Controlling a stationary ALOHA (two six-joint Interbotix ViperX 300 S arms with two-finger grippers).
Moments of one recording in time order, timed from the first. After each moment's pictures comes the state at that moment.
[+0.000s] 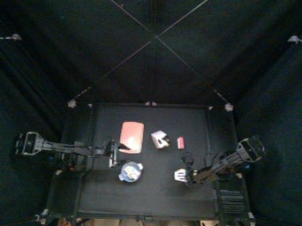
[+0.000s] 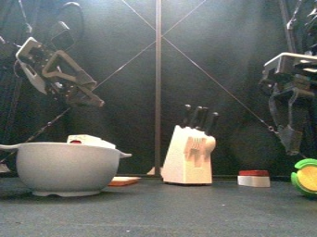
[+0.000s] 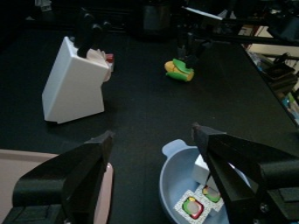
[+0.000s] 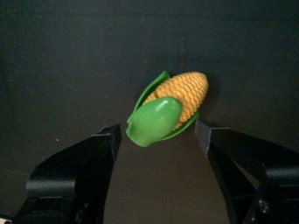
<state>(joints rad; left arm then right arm) 0.08 -0.46 1.20 0.10 -0.48 -0.13 0.42 -0.14 0.81 -0.43 0.72 2.27</state>
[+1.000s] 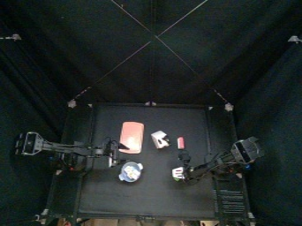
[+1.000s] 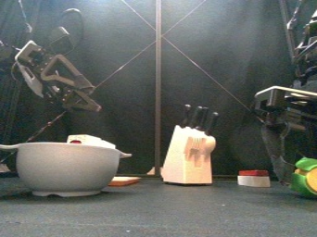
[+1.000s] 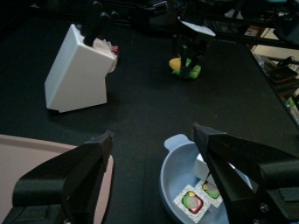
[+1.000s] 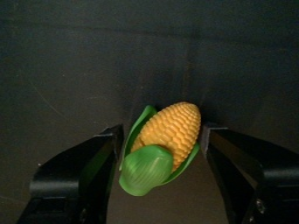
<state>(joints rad) 0.08 -0.46 1.22 0.06 -0.48 -0.13 0.34 -0.06 0.86 -0.45 0.57 2.21</state>
